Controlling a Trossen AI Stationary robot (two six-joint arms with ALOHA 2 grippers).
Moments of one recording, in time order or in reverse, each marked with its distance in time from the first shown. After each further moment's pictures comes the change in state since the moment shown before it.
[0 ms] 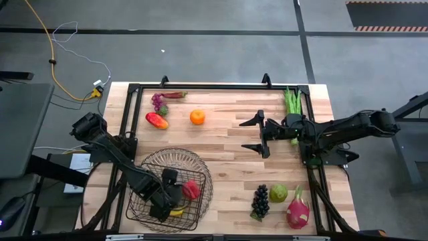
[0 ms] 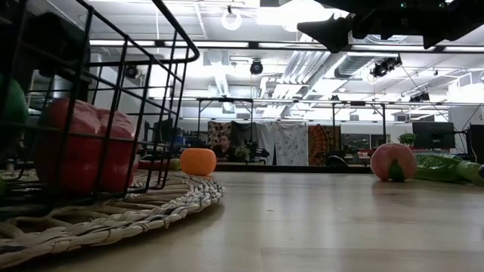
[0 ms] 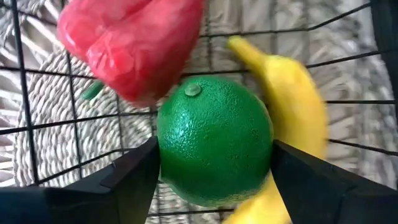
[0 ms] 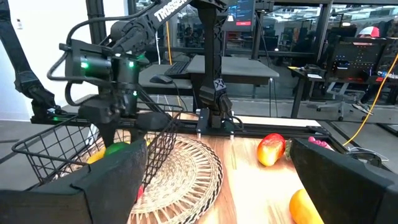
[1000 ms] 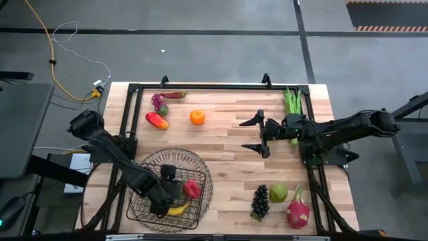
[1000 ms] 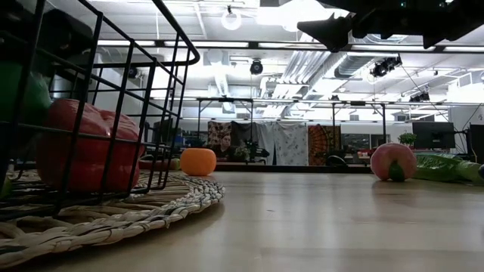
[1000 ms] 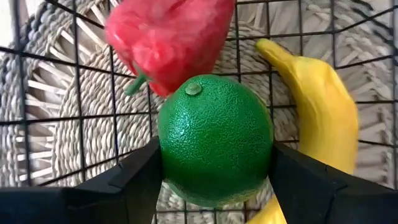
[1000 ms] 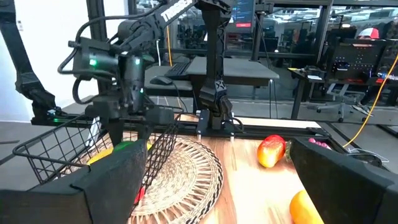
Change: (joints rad) left arm -0.002 -0.045 -0.046 -0.002 -0.073 -0.014; right arm 0.000 0.000 0.000 0.006 0.000 0.000
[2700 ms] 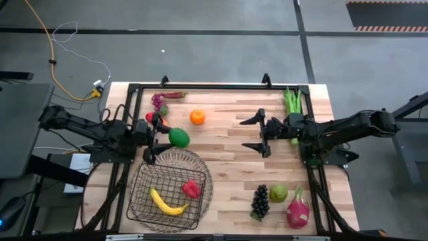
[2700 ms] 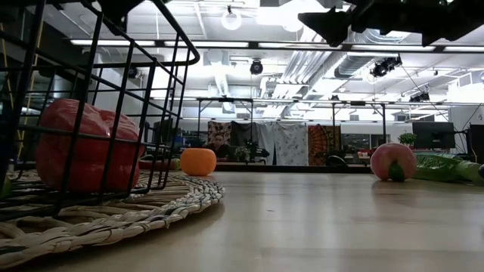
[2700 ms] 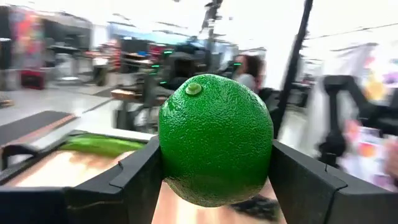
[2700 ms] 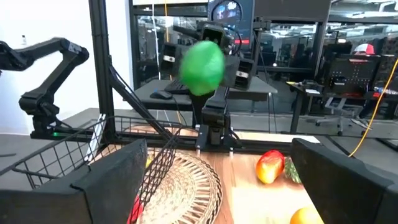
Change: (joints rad) left arm 0.473 -0.957 -0.686 1.180 -0.003 0.377; right arm 0.000 0.000 0.000 0.054 0.000 0.000
